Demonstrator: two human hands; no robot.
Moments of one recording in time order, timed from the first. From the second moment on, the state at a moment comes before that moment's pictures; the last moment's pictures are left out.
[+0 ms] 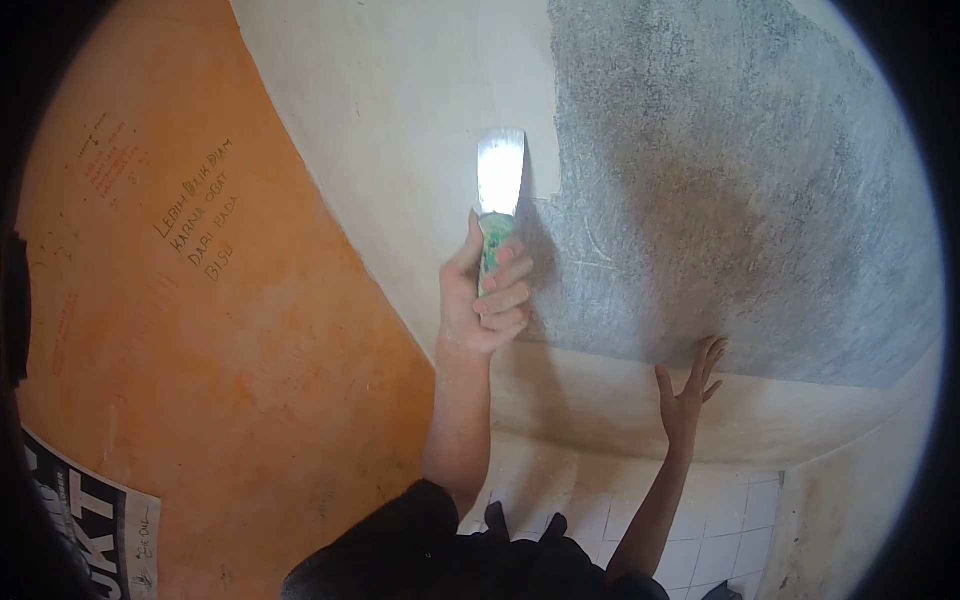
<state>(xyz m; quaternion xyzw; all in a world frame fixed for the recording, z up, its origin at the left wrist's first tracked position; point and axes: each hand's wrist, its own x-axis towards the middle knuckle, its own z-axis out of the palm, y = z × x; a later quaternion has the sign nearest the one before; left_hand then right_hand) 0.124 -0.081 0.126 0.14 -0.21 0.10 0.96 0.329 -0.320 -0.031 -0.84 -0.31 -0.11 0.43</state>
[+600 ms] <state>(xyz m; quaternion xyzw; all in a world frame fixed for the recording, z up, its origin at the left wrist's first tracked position) 0.103 -0.104 0.058 0.11 -0.17 0.09 0.97 0.332 -0.320 -0.033 -0.85 -0.31 -0.10 0.42</state>
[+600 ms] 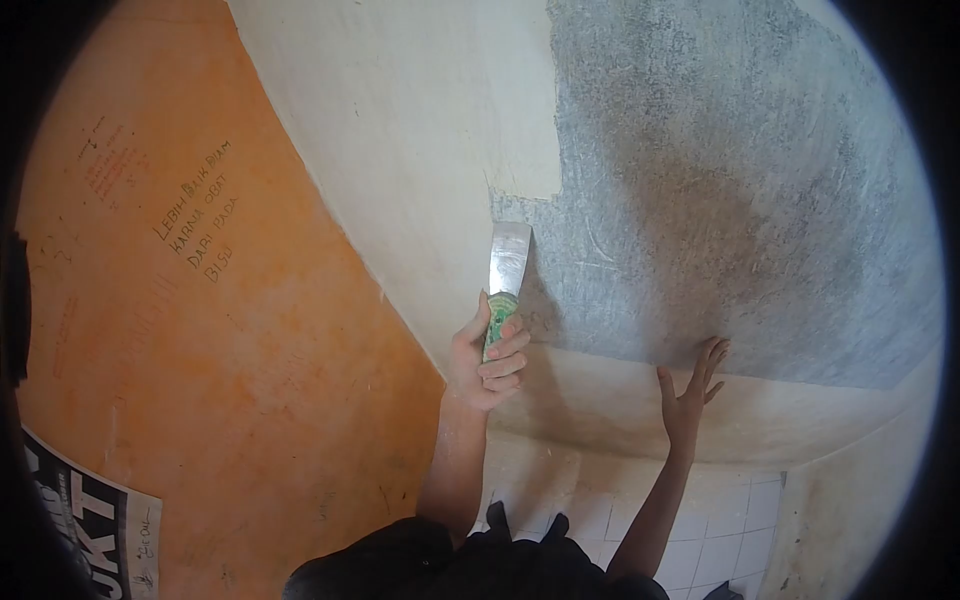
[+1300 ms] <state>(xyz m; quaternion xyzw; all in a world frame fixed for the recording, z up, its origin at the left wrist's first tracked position) 0.090 -0.098 0.060 0.10 -0.15 0.10 0.98 0.331 -0.320 -0.032 -0.83 -0.32 -0.11 0.44</state>
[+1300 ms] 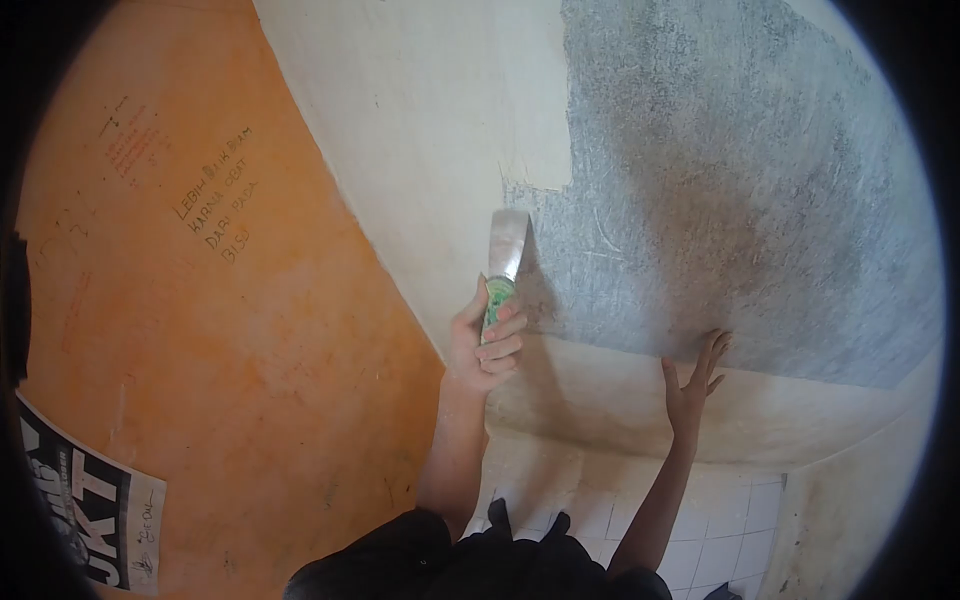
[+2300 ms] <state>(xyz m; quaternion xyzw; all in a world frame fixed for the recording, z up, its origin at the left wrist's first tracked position) 0.128 -0.078 0.144 0.18 -0.24 0.13 0.95 0.332 -0.329 -0.027 -0.84 -0.33 -0.08 0.42</state>
